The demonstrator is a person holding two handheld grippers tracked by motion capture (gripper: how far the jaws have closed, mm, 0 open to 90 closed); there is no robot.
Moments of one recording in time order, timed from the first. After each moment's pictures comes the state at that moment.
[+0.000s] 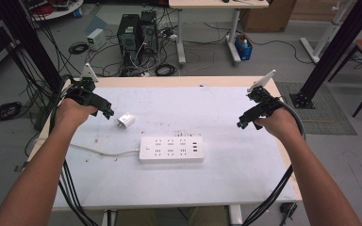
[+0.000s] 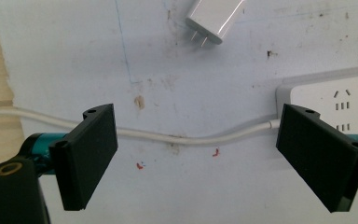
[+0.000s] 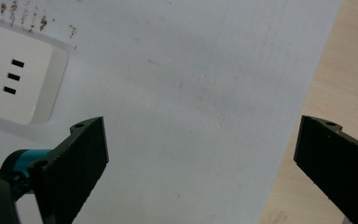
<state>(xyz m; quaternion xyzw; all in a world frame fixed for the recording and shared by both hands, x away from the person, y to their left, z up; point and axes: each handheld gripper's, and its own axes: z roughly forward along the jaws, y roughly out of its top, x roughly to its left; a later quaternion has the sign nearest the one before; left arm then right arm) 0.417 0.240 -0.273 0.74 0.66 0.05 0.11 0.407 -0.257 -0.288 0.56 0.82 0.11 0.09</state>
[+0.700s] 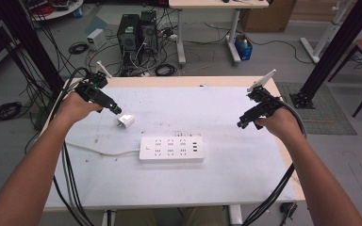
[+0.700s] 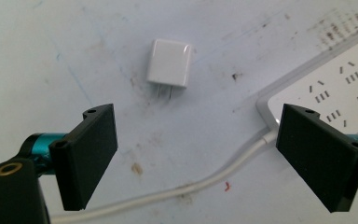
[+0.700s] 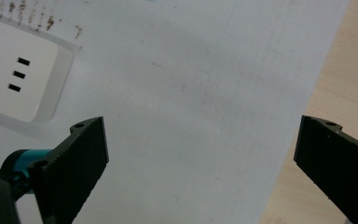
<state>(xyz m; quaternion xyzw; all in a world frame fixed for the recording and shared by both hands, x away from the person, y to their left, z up) 0.441 0.228 -0.277 0.85 0.48 0.07 0.19 0.406 -0.258 -0.287 0.54 0.83 0.12 0.09</state>
